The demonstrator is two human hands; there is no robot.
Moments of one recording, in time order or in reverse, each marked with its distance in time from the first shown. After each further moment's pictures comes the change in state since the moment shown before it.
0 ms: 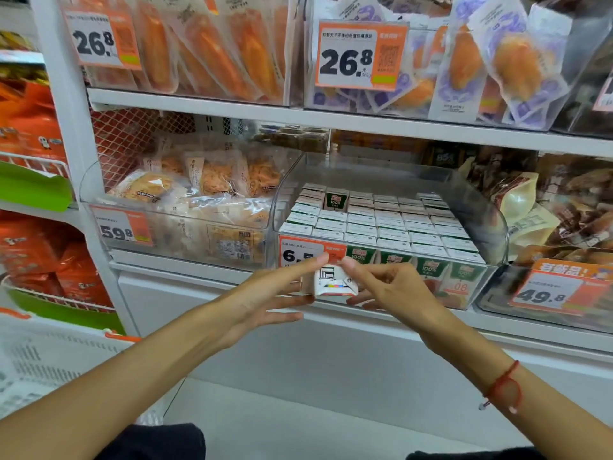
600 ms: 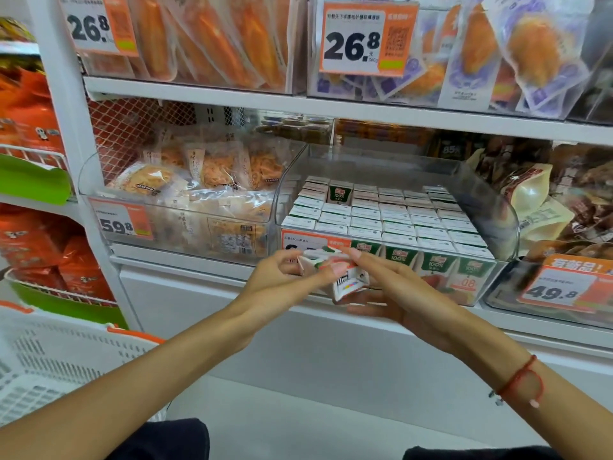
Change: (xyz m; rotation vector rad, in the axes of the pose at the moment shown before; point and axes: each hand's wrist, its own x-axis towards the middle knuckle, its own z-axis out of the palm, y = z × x) left_hand 0.006 -0.007 0.016 0.038 0.251 0.205; right_hand 0.001 -0.001 -0.001 0.226 -0.221 0.170
